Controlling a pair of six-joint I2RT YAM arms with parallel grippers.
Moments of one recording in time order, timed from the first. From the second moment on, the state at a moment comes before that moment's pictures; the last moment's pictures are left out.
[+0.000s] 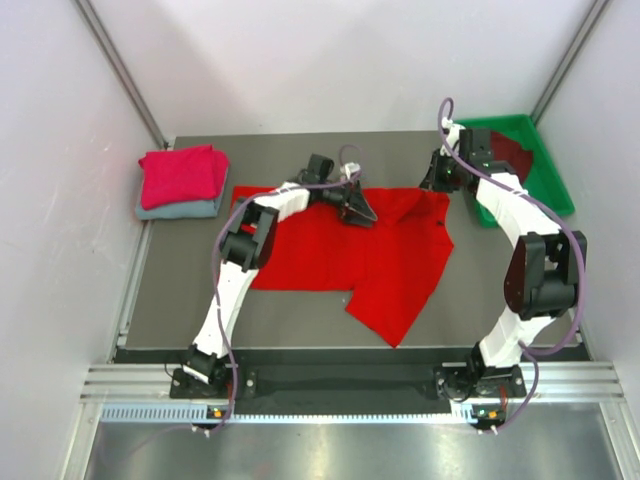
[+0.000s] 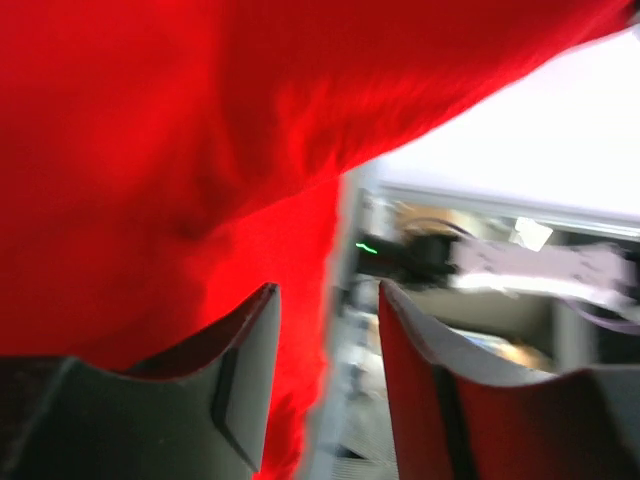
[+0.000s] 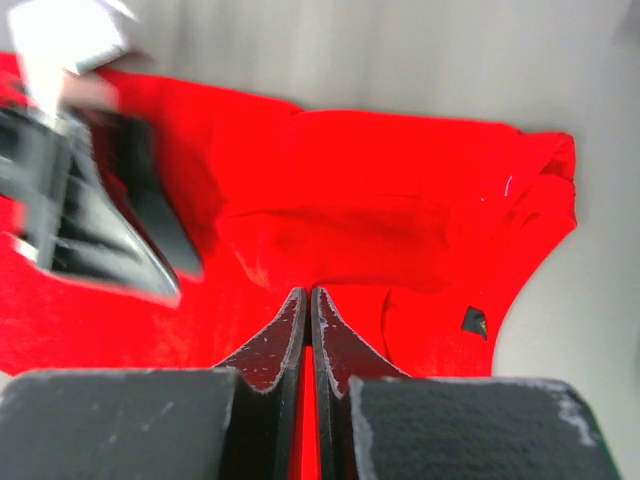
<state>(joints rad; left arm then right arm) -0.45 2.59 1.96 -0.06 1.25 -0.85 0.10 1.72 1.40 -0.43 -0.31 0.16</state>
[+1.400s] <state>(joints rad) -0.26 2.33 1.96 -0.81 0.40 0.11 0.43 1.68 1.34 -0.39 -0.20 -0.50</state>
